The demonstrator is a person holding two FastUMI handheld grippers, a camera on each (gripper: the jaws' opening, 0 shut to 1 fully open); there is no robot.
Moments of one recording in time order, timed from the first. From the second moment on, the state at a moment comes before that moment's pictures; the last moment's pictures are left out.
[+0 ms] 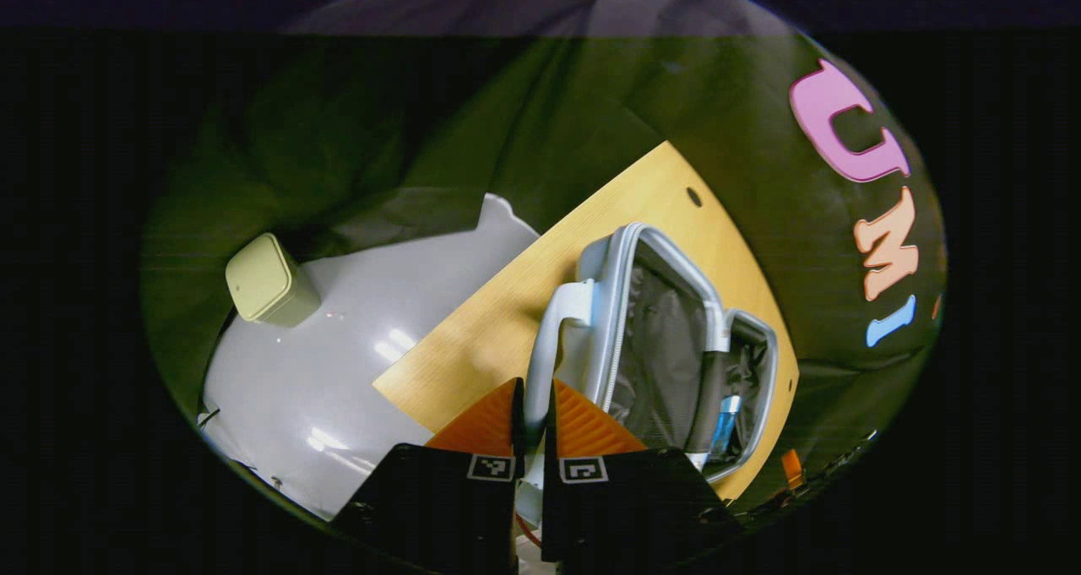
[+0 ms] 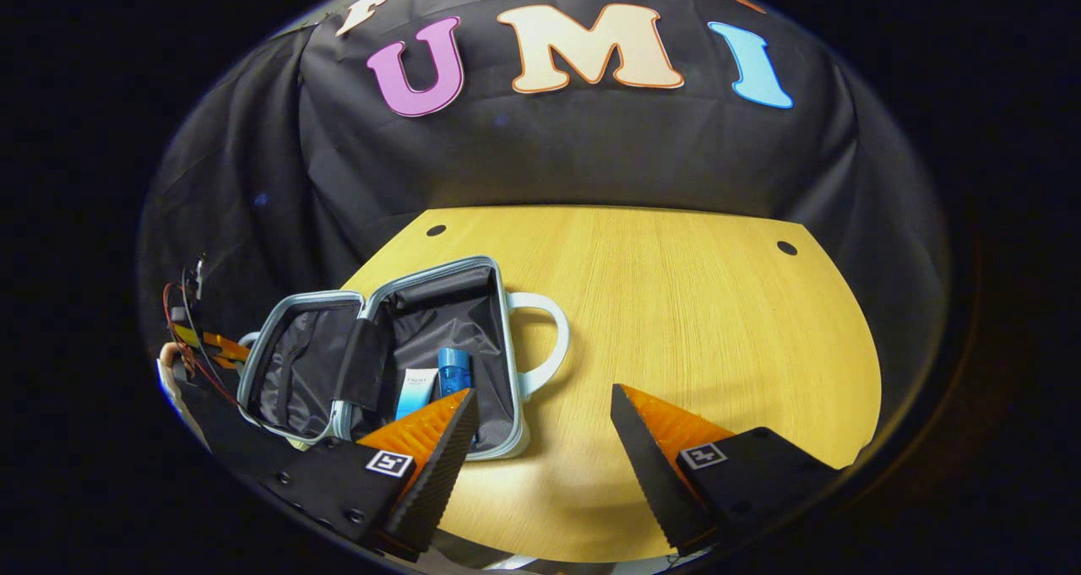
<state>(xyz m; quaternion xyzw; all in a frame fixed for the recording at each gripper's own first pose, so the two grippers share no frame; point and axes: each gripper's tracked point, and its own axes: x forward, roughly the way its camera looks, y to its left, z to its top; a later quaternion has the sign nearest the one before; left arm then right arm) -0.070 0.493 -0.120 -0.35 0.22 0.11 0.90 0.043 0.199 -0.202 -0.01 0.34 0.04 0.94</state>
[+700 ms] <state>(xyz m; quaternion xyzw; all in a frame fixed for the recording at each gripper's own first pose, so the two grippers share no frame) -0.088 0.371 0.031 -0.30 0.12 0.06 0.95 0.020 0.113 -0.184 0.05 0.31 0.02 0.95</state>
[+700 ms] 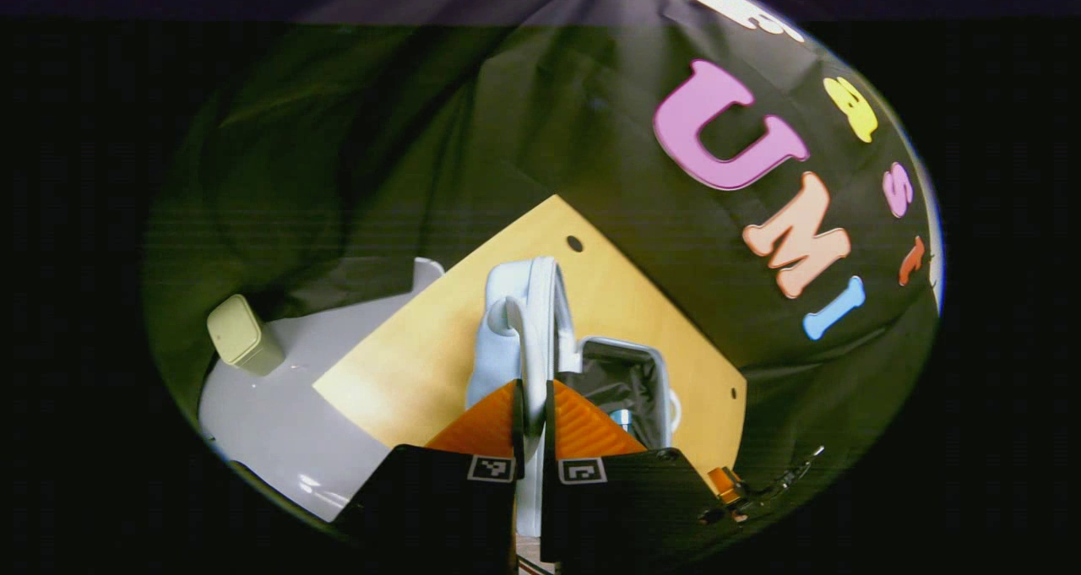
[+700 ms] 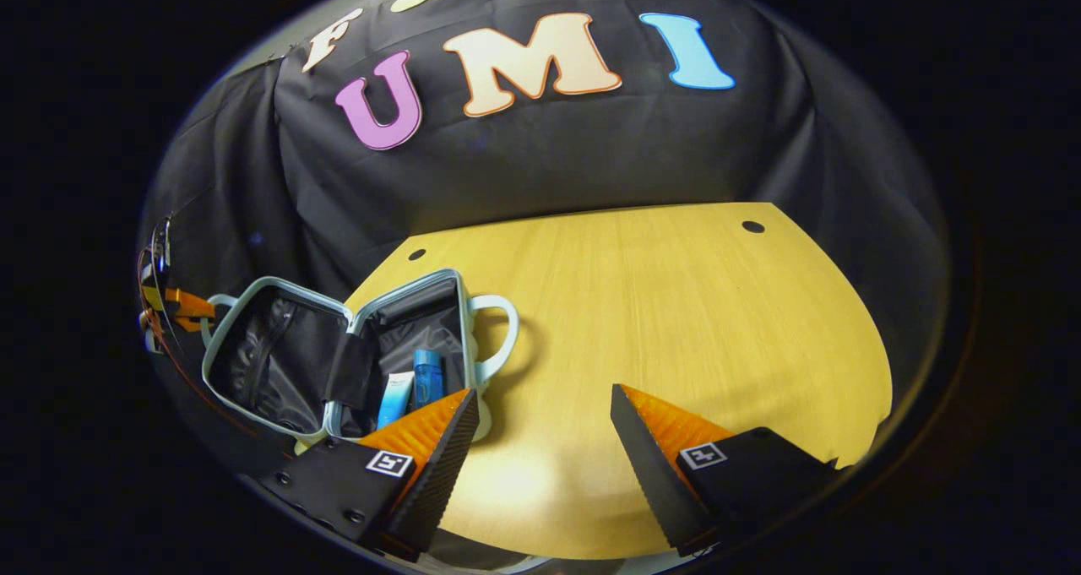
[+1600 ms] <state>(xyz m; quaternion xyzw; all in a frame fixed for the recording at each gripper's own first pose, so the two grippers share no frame) 0.046 0.114 0.073 -0.21 0.18 -0.16 0.95 0.017 0.040 -0.155 0.05 0.27 -0.01 0.96</state>
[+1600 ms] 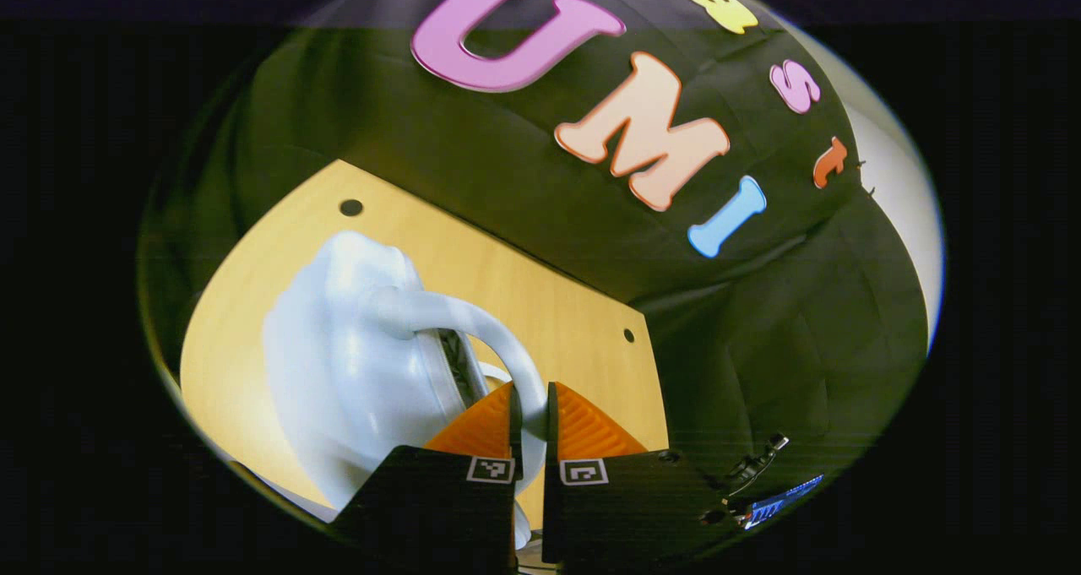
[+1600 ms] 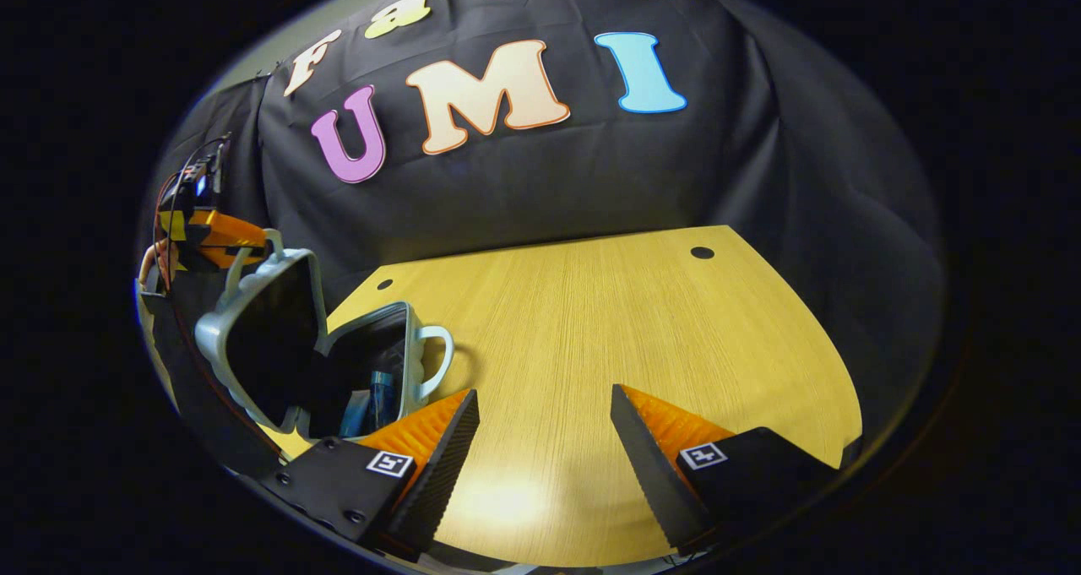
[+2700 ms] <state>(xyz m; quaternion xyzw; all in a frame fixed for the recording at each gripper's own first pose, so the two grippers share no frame) 0.114 0.037 -0.088 -0.10 0.38 -0.09 0.92 -0.001 -0.024 -0.128 0.08 0.22 -0.08 0.97</state>
